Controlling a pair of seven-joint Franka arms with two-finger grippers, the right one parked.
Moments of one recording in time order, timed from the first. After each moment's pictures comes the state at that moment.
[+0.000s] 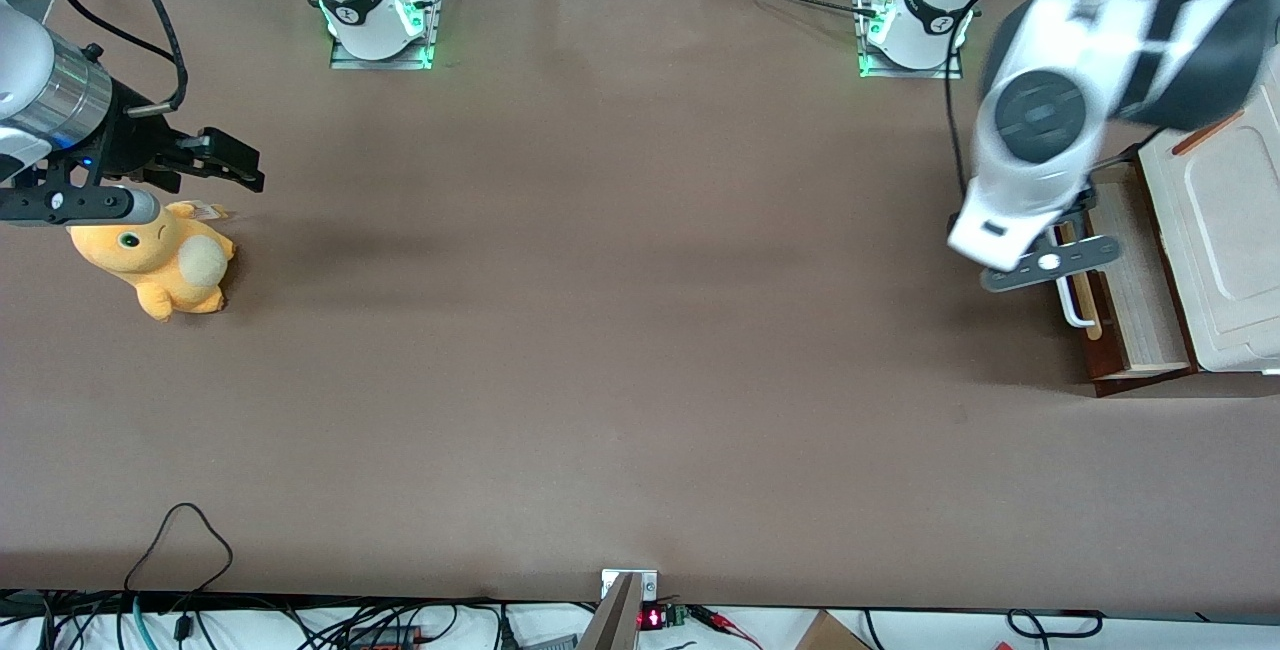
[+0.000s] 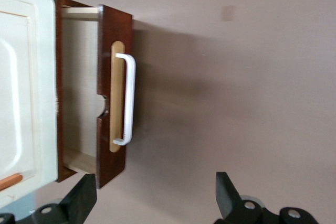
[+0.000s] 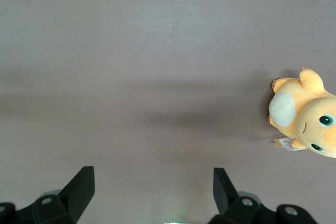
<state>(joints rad) -0.01 0.14 -0.27 -1.72 0.35 1.61 -0.52</state>
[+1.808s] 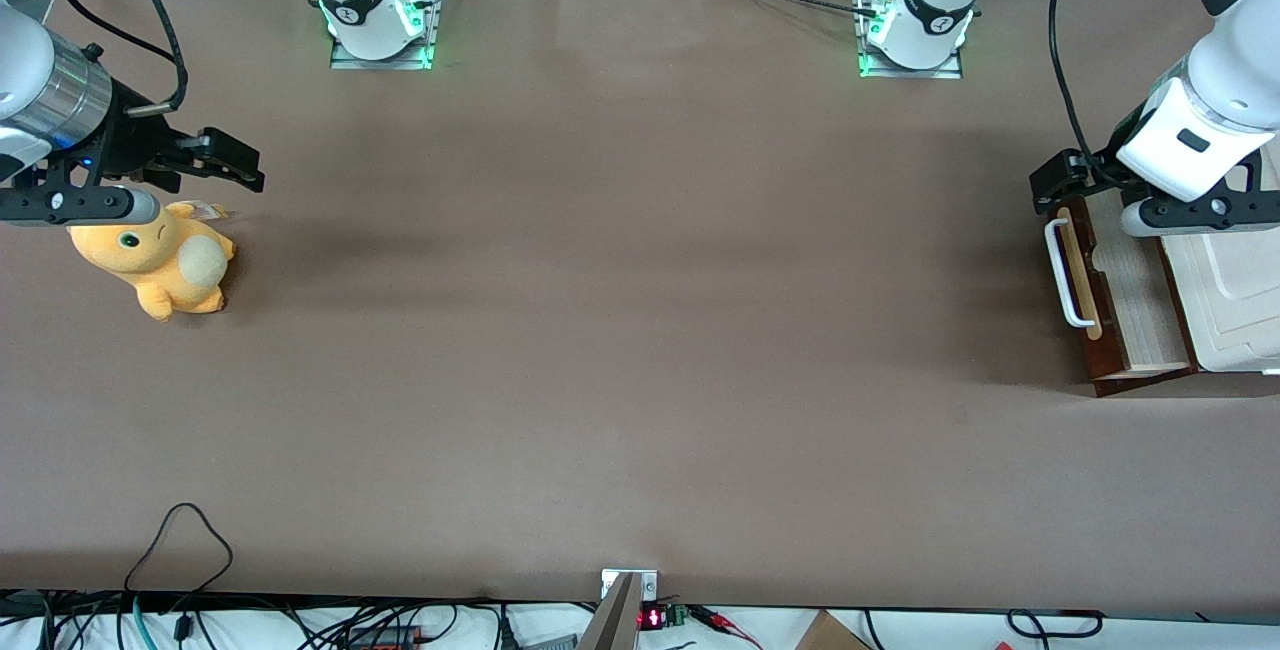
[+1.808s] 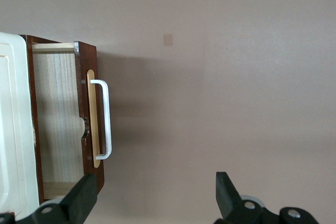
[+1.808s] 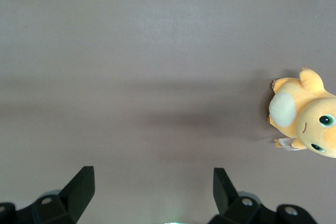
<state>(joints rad) 0.04 0.02 -0.14 -1.66 0.06 1.65 -0.16</state>
